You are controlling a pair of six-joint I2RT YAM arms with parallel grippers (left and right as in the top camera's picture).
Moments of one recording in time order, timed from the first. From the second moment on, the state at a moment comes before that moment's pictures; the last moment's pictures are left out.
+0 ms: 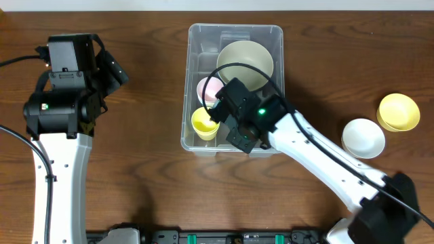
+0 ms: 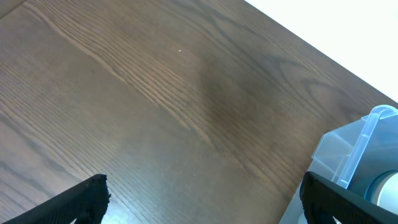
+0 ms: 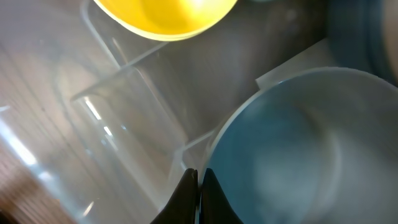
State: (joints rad) left arm 0.02 1.33 1.52 -1.05 -0.27 -0.54; right arm 0.74 1.69 1.38 -1.02 0.06 -0.25
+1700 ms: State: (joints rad) left arm 0.02 1.33 1.52 -1.05 -0.27 -0.54; right arm -0.09 1.28 0.89 -0.84 0.16 0.28
